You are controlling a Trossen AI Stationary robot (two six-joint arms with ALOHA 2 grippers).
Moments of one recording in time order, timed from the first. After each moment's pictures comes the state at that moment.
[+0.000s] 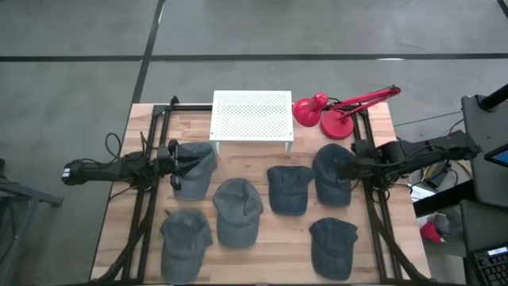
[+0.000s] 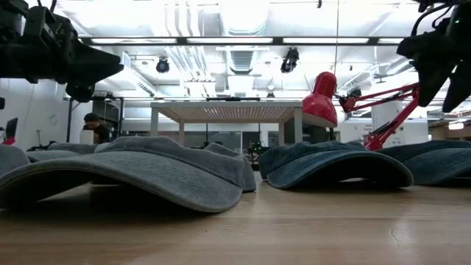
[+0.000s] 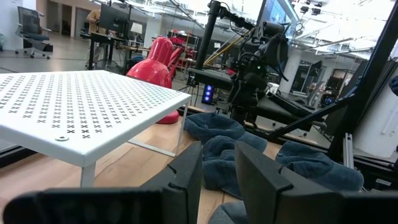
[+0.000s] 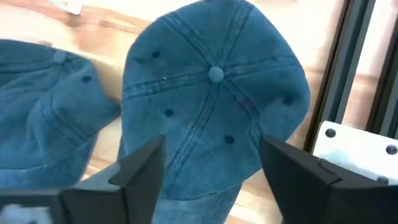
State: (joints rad) left arm -0.04 0.00 0.01 0.06 -0.26 -0.22; right arm 0.20 0.82 0.73 -1.33 0.37 1.51
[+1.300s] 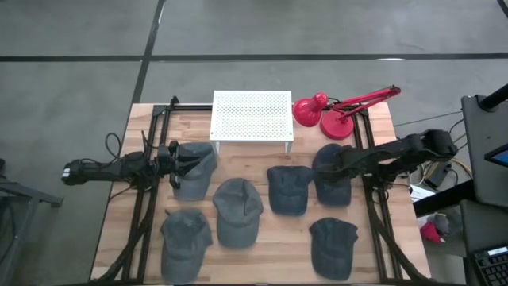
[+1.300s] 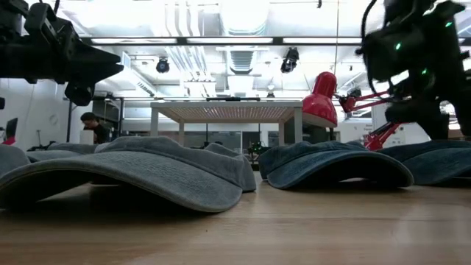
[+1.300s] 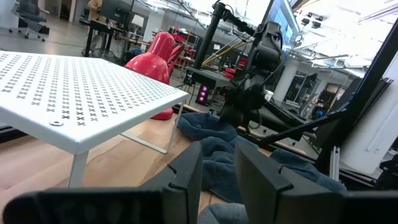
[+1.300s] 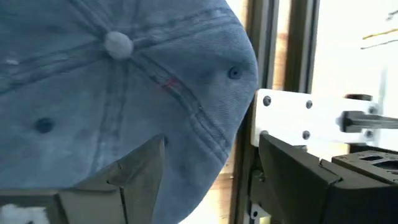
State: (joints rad) left arm -0.04 0.00 0.01 0.06 -0.26 -0.33; right arm 0.04 1.37 0.73 -1.36 0.27 1.57
